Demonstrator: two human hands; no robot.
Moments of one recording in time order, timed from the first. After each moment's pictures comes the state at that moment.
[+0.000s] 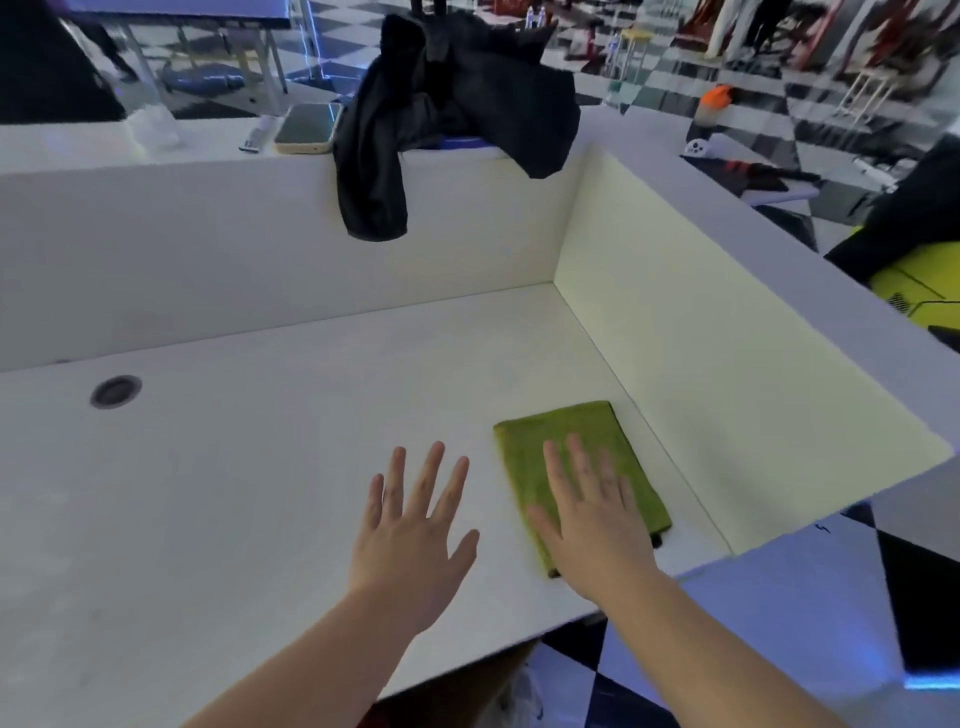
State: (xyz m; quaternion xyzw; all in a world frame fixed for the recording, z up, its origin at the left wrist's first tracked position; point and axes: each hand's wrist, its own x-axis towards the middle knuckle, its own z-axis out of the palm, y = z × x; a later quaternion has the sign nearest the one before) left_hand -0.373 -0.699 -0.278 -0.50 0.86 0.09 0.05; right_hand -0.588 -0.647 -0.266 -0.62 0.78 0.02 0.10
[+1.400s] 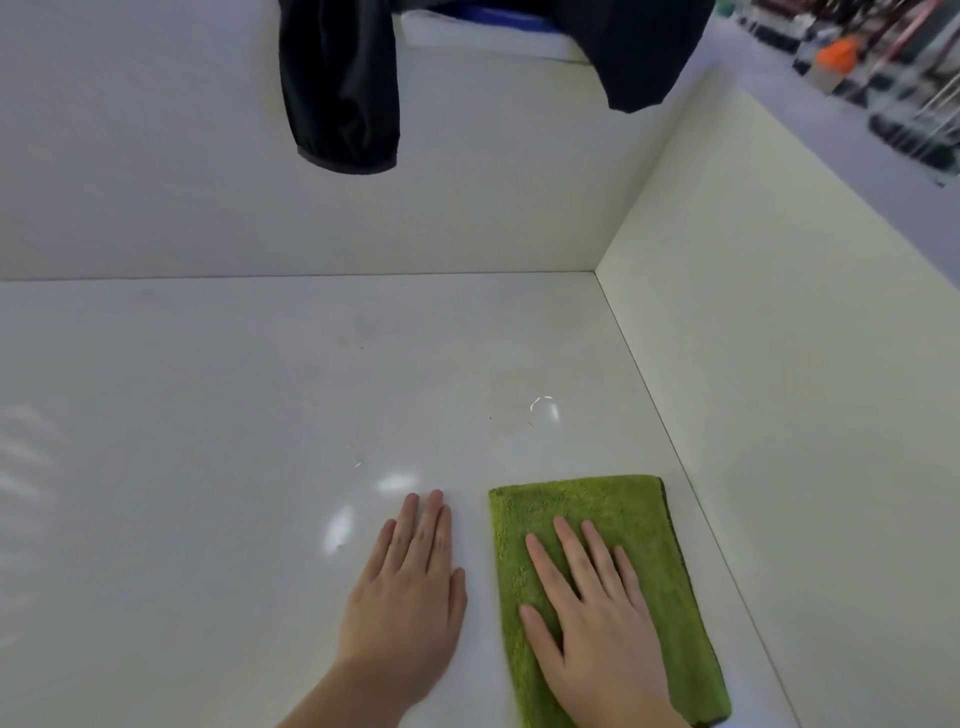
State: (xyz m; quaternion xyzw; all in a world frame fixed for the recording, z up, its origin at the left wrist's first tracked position) left_hand -0.449 -0.775 -0.393 -0.52 0.84 0.15 -0.01; right_hand -0.653 -0.706 -0.381 -0.69 0.72 0.03 0.09
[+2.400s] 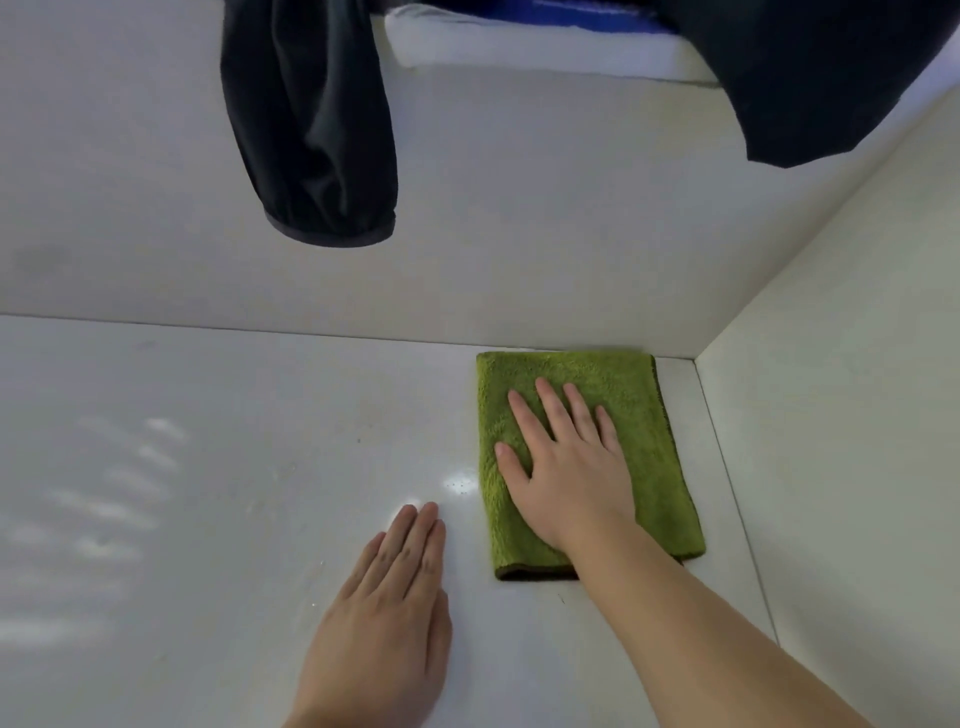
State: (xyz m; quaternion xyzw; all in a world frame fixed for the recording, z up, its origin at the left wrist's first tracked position) left_hand -0.483 -0.898 -0.400 -0.59 0.79 0.12 -0.09; right_hand -0.679 -1.023 -0.399 -0.75 0.66 0.00 0.06
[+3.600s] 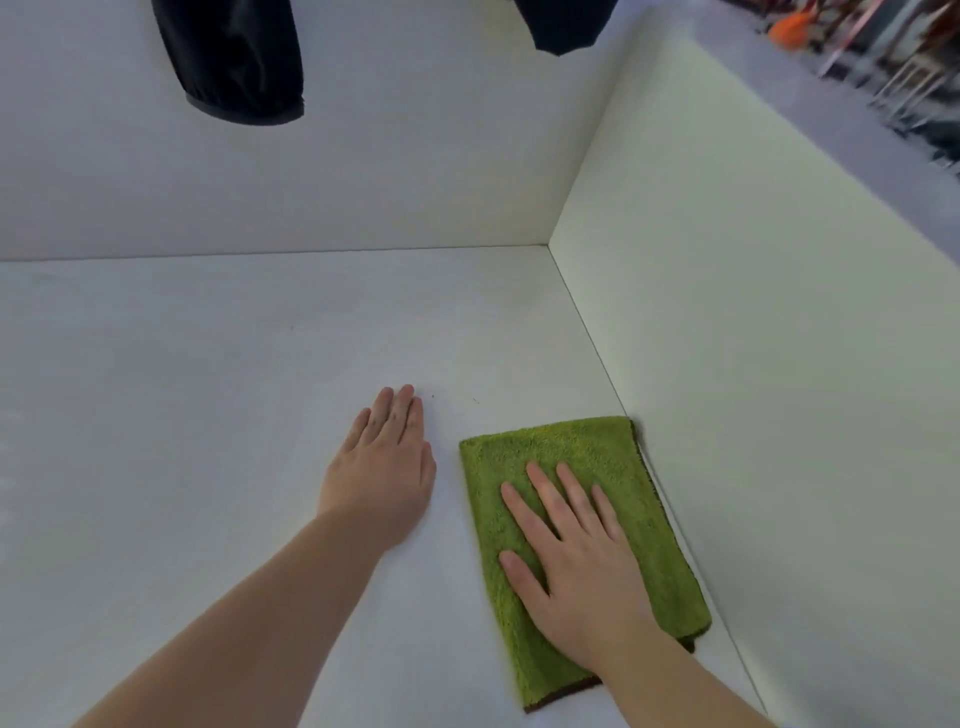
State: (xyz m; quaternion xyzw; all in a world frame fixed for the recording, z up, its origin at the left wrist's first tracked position) left_hand -0.508 -0.865 -0.394 -0.54 0.82 0.15 -0.03; right_hand -0.701 -0.728 -0.380 -0.70 0.71 0.04 0.08
